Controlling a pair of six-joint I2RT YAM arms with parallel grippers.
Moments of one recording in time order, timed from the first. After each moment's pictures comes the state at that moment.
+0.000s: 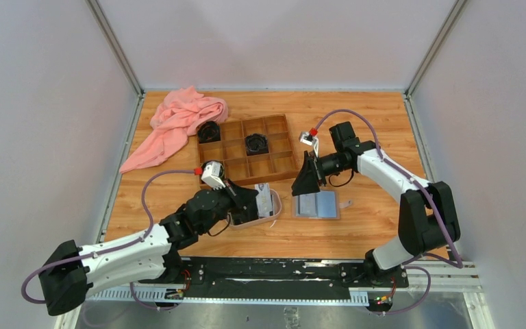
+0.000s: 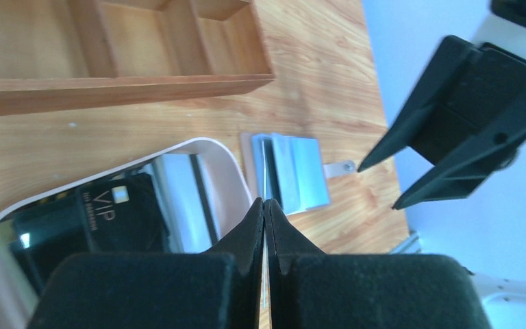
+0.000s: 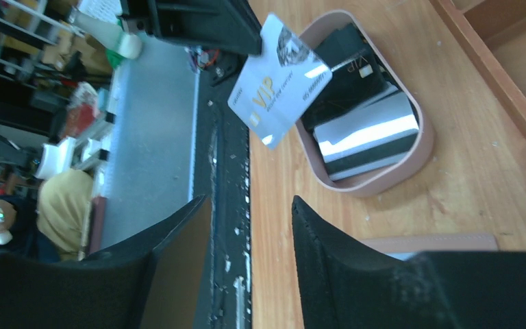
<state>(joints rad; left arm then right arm) -0.96 0.83 0.33 0.25 -0.34 -0.97 0.34 1.50 1.02 -0.65 -1.27 -0.41</state>
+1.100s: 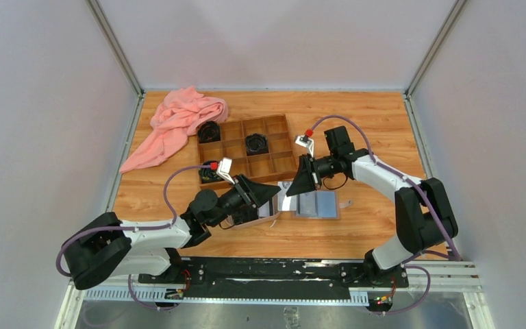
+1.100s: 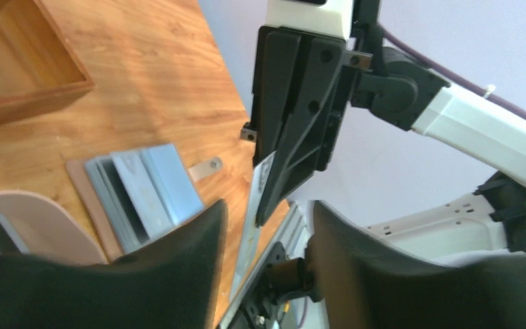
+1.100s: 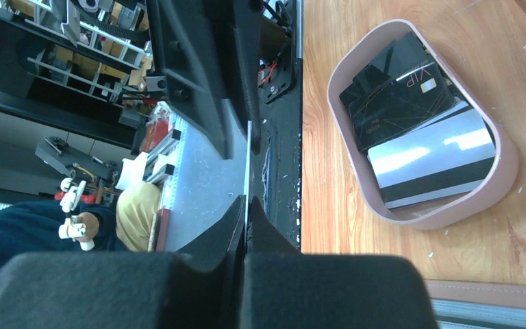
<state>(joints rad) -0.92 1.20 0.26 1.02 -0.04 -1.06 0.38 1.53 0.92 -0.31 -1.42 -0.03</state>
